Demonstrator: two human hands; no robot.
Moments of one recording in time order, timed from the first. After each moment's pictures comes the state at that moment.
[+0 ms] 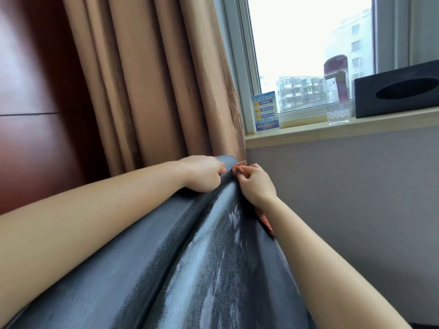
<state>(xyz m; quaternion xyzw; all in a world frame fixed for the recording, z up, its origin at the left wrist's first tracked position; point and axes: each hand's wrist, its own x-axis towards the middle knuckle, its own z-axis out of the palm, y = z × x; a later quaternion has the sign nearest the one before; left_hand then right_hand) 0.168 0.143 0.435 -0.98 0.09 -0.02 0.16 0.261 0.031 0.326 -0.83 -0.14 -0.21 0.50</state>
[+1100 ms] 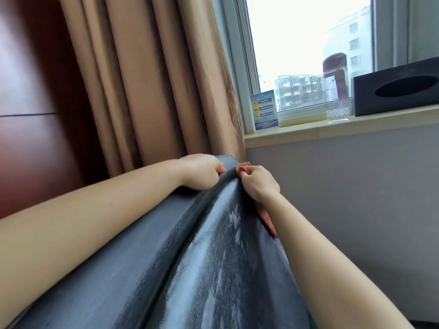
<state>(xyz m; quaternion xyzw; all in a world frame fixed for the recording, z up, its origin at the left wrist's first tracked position) 0.170 0.148 0.437 -0.99 0.12 -0.02 0.10 0.254 0.024 0.338 -0.86 -0.08 -0.15 0.47</state>
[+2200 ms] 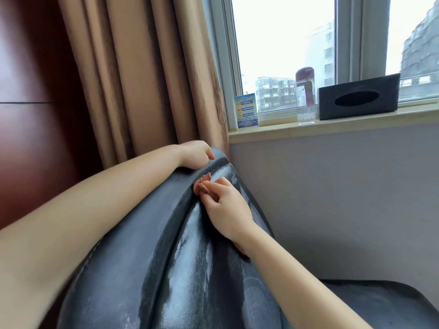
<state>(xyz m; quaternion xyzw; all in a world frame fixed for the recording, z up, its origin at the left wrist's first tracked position) 0.148 0.149 0.444 -0.99 0.12 -0.04 0.01 0.078 0.047 0.325 -0.81 -0.23 -0.20 0.50</state>
